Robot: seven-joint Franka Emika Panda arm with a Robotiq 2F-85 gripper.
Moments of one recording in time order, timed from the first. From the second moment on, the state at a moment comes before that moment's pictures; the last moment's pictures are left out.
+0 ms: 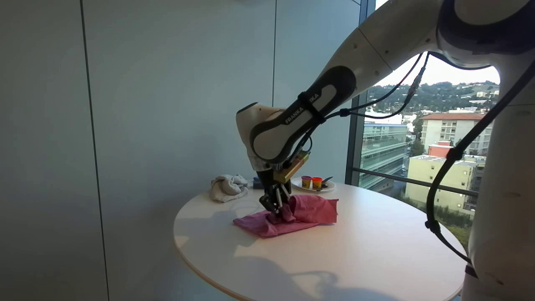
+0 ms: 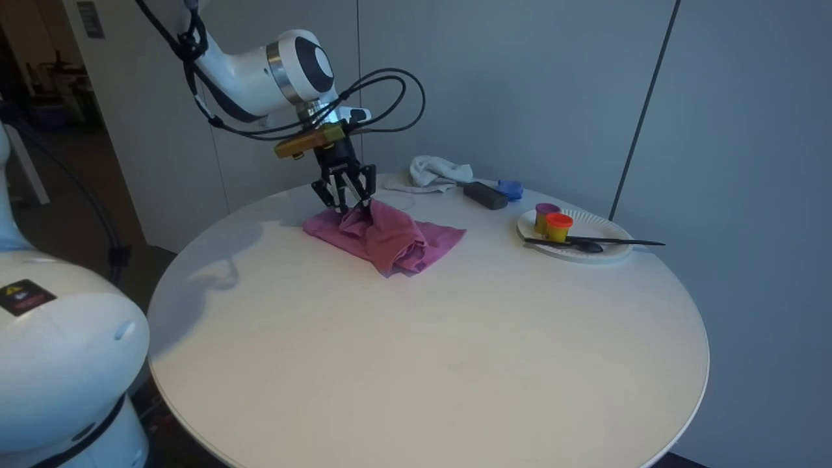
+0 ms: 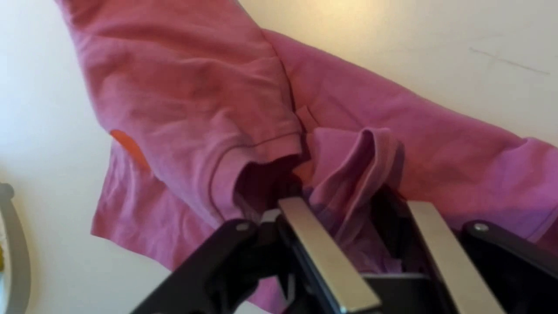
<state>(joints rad) 0.03 -0.02 0.12 -2.23 -0.46 2.05 0.22</state>
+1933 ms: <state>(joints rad) 0.11 -0.19 0.14 -2.31 -0.11 2.05 0.11</state>
